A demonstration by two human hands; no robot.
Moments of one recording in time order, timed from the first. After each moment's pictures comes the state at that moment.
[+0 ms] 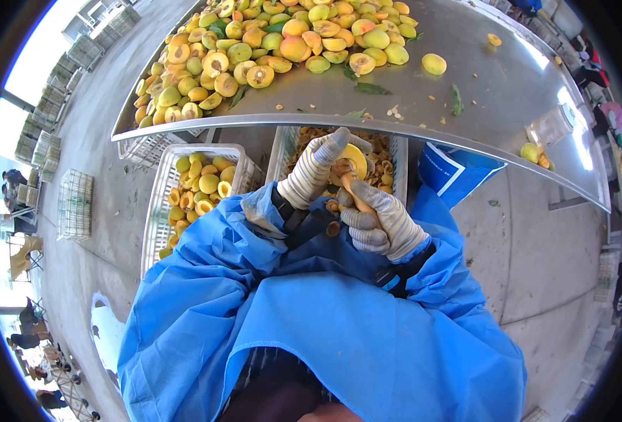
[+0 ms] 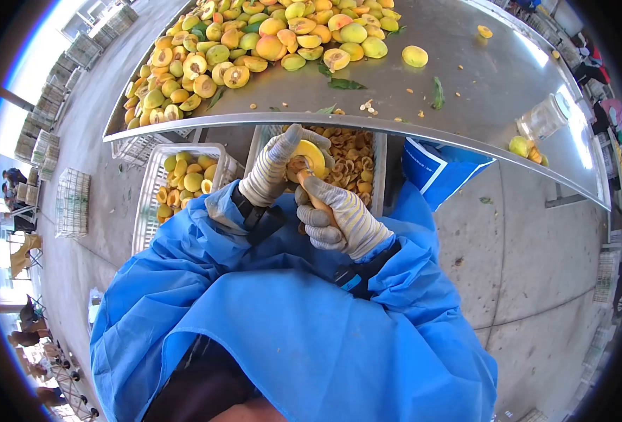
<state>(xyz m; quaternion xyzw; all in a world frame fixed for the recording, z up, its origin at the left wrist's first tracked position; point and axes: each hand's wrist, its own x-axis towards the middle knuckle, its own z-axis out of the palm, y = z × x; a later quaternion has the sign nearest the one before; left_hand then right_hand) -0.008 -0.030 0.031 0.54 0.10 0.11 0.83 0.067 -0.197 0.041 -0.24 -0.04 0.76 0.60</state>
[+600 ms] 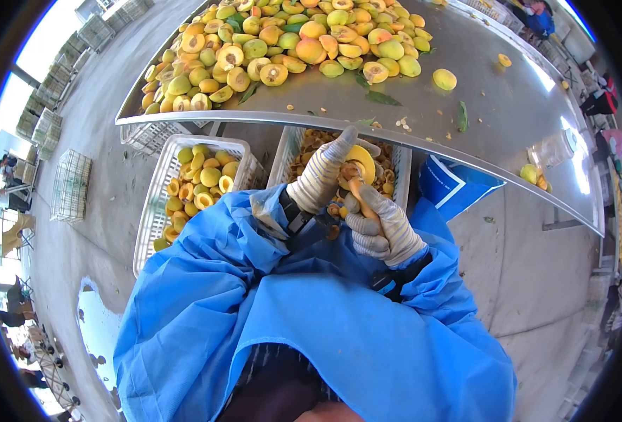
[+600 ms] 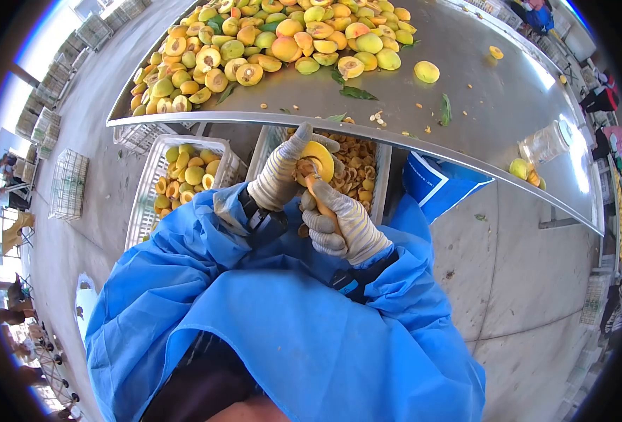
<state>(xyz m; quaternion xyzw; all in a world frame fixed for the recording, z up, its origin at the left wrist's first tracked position) -0.001 -0.033 0.028 0.46 0.16 0.14 0.86 0.066 -0.194 0.040 -0.25 -0.06 0.75 0.60</state>
